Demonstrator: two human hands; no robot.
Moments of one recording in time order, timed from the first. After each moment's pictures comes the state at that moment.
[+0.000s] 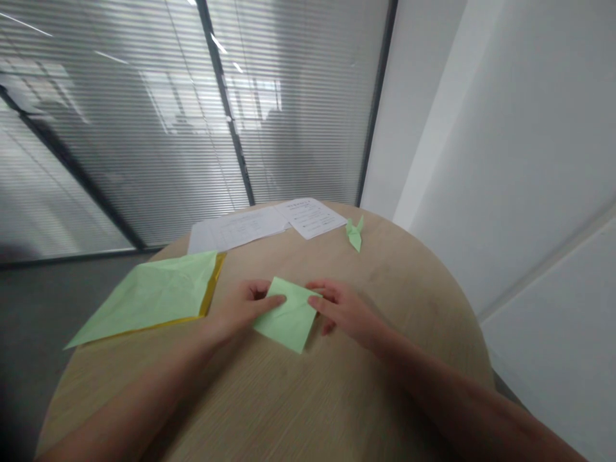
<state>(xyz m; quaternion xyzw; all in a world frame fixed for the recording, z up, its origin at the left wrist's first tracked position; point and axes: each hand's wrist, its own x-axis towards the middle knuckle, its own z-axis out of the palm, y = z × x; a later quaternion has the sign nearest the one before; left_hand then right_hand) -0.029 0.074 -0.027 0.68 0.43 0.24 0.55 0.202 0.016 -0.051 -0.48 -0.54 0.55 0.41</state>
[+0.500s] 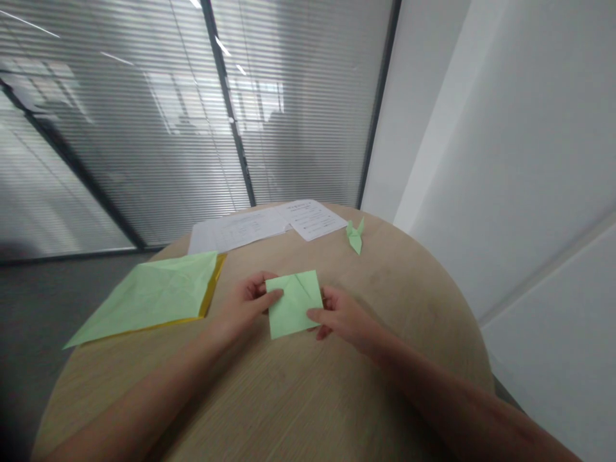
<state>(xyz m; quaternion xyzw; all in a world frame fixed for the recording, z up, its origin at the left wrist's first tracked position) -0.018 0.068 -0.028 0.63 0.39 0.36 0.57 0.198 0.018 -0.055 -0.45 -0.53 0.60 0.40</state>
